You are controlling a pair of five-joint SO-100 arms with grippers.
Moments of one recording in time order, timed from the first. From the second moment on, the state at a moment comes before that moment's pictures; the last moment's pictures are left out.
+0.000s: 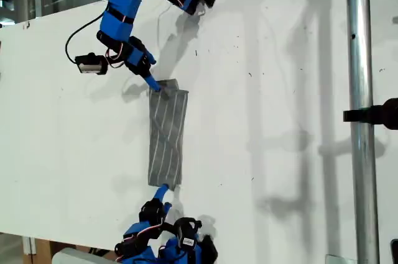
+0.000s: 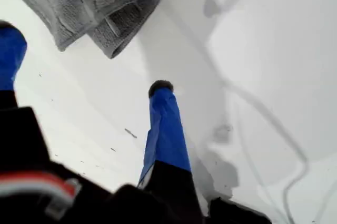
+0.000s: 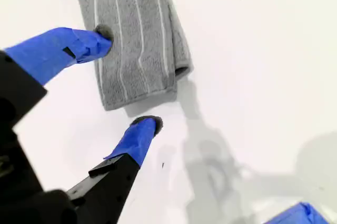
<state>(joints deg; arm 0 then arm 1) -29.7 138.5 131.2 83.3 -66.3 36.4 99.0 108.6 73.4 40.4</state>
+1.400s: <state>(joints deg) -4.0 198.8 160.2 80.3 -80.9 33.2 79.6 107.6 53.1 50.2</state>
